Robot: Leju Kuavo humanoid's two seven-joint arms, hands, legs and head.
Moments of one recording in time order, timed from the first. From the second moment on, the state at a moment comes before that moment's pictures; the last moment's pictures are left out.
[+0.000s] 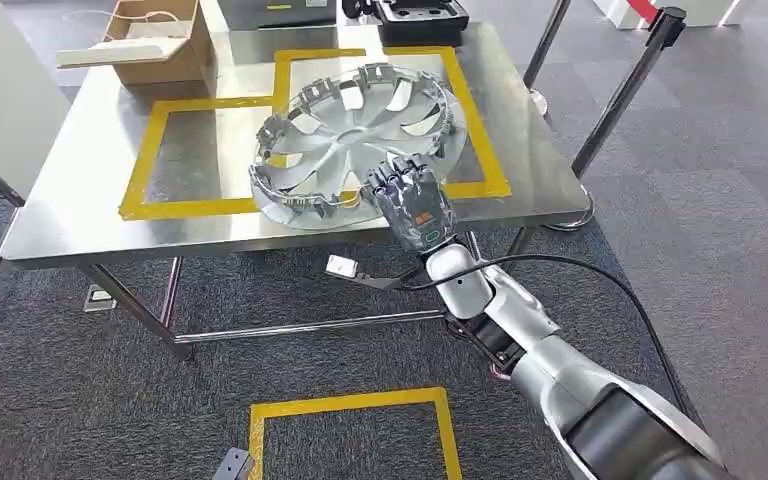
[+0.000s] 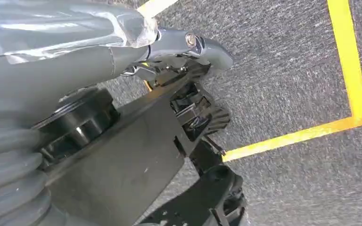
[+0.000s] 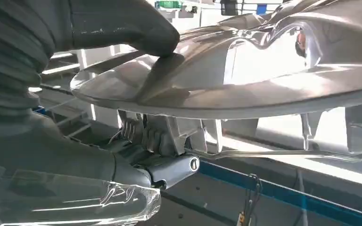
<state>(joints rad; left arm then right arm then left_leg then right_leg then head) -0.11 -0.07 -0.08 -0.18 -0.06 -0.14 -0.30 -0.82 -0.04 0.87 -0.45 1.54 -0.70 0.04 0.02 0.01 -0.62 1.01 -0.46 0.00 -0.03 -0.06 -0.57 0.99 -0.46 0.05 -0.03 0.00</state>
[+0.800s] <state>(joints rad) -0.11 -0.07 -0.10 -0.18 -0.06 -0.15 -0.30 -0.83 -0.05 0.85 -0.35 1.55 -0.70 0.08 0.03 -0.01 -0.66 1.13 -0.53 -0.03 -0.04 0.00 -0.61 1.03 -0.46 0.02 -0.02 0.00</state>
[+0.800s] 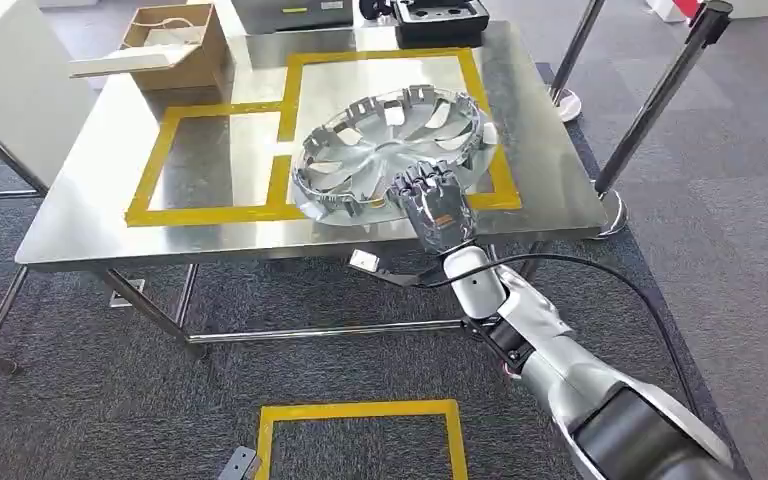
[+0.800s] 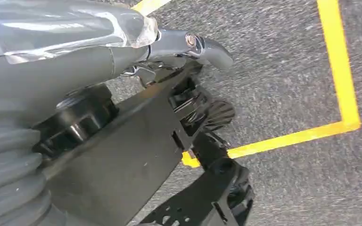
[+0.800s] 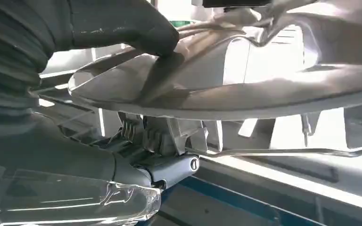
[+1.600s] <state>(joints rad) -0.10 -0.07 -0.10 -0.18 -0.04 -0.14 -0.32 -0.78 -0.12 0.66 -0.32 1.51 -0.70 0.15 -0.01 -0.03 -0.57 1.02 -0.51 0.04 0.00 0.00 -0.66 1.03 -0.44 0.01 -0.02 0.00</state>
